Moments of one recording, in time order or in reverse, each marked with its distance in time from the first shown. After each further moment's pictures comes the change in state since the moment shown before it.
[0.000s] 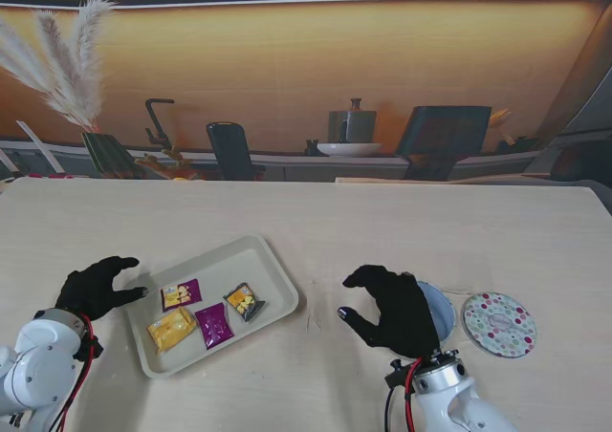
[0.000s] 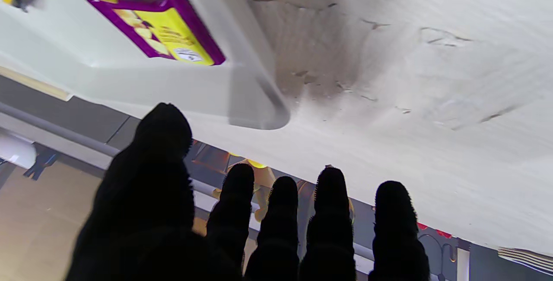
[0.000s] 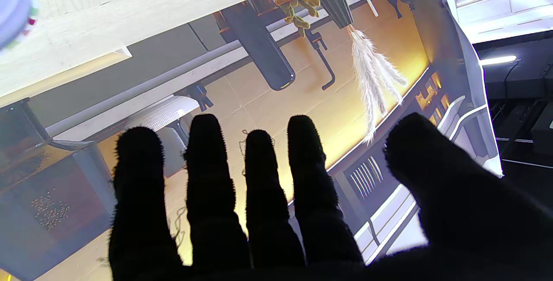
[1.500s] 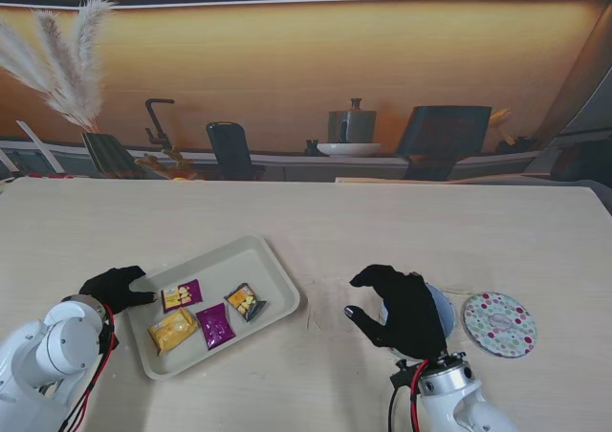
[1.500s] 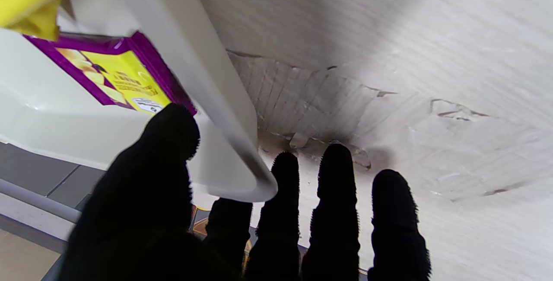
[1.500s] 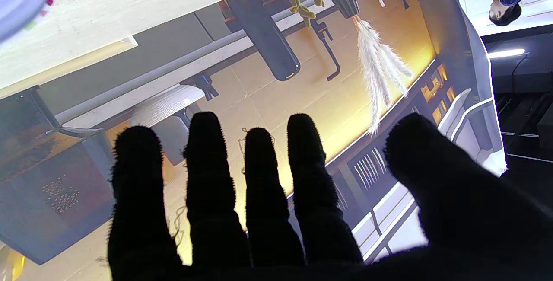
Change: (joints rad) left arm -0.146 0.030 0.137 0.097 -0.012 0.193 -0.144; right arm -0.020 -0.003 0.023 -0.008 -0.003 -0.003 -0.027; left_hand -0.040 -0.052 0.161 -0.021 0.004 -0.002 0.447 0.376 0.119 -0.003 0.168 0.206 0.102 0.059 0.308 0.252 0.055 0.011 0.269 0.076; right_hand 0.000 0.000 0.000 0.000 0.015 0.000 0.000 0.000 0.021 0.001 -0.003 -0.001 0.020 0.000 -0.001 0.000 0.008 0.010 0.000 0.000
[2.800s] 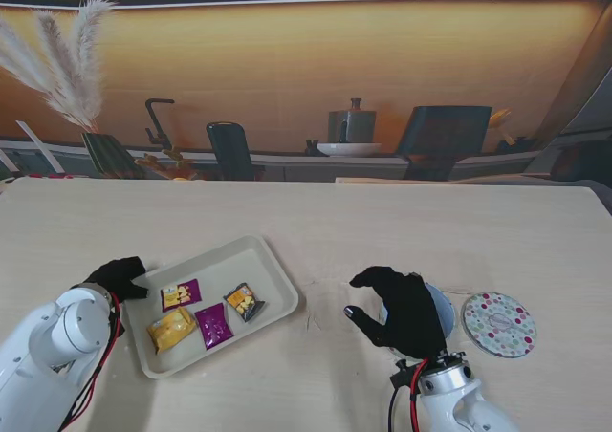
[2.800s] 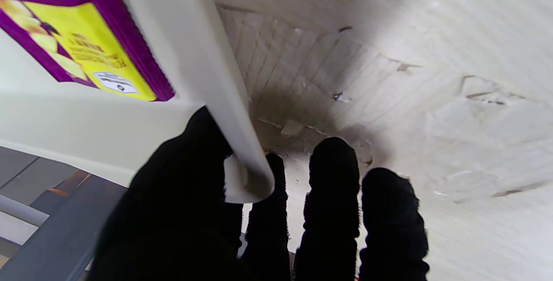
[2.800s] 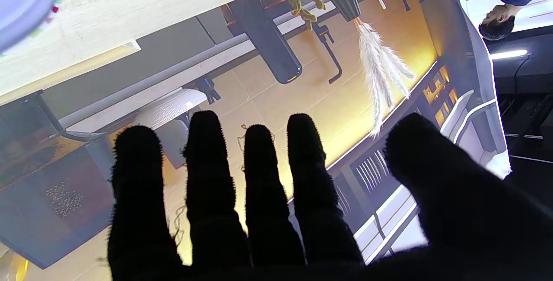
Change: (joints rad) left arm -0.111 0.012 0.082 0.087 -0.014 0.124 -0.018; right arm 0.002 0.000 0.000 0.002 0.008 0.004 0.013; left_hand 0.240 -0.135 0.080 -0.049 0.007 -0.036 0.326 0.196 0.070 -0.059 -0.022 0.516 0.376 0.056 0.462 0.152 0.363 0.052 0.372 0.141; right_hand 0.000 0.000 0.000 0.000 0.001 0.000 0.000 0.000 0.032 0.001 -0.003 -0.001 0.010 0.000 -0.001 0.000 0.003 0.000 0.000 0.000
